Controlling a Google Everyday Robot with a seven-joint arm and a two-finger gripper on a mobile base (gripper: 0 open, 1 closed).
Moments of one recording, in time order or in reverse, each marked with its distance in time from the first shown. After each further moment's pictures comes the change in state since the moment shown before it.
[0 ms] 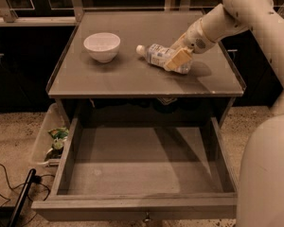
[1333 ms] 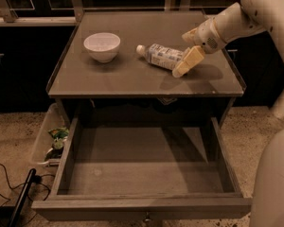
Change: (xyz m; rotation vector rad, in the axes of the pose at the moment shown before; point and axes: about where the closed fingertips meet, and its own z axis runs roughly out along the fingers) arm 0.003 0.017 -0.030 -0.047 -0.087 0.014
